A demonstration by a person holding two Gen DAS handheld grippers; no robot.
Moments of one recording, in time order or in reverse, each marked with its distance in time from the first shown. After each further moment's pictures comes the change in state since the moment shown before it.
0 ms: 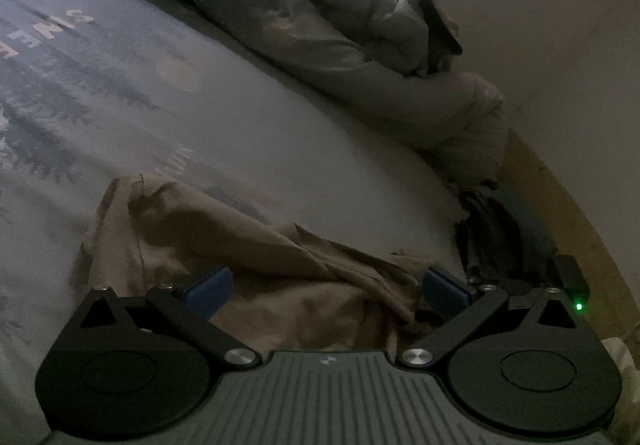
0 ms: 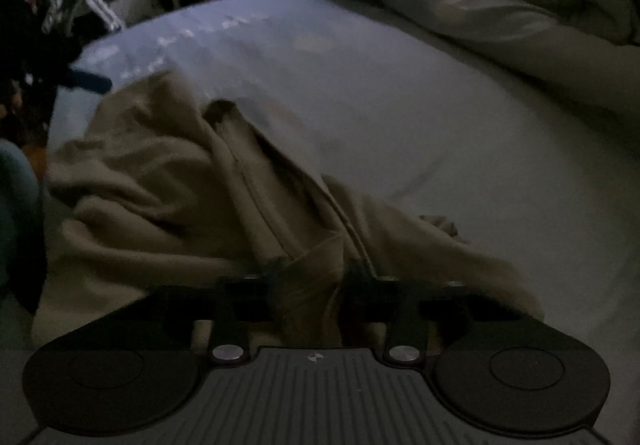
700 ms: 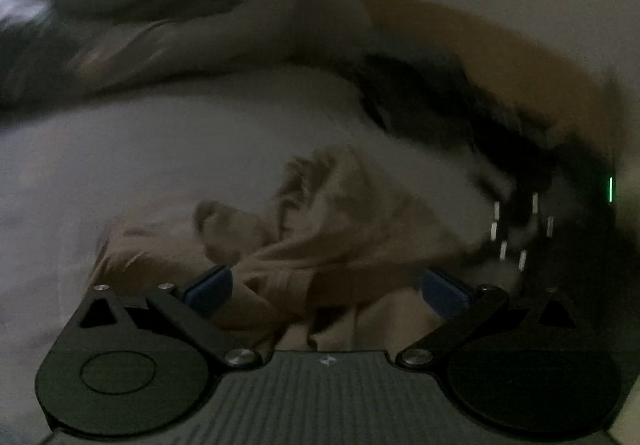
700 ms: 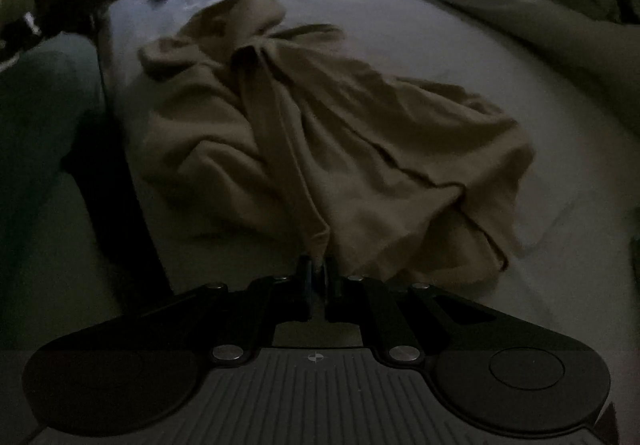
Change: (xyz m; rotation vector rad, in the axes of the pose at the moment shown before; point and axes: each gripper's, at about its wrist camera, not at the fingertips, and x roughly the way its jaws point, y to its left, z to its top) left arm 0.009 -0.101 -0.043 0.755 0.237 -0.123; right arm -0.110 0.057 -0.126 -0.022 0.065 -0.004
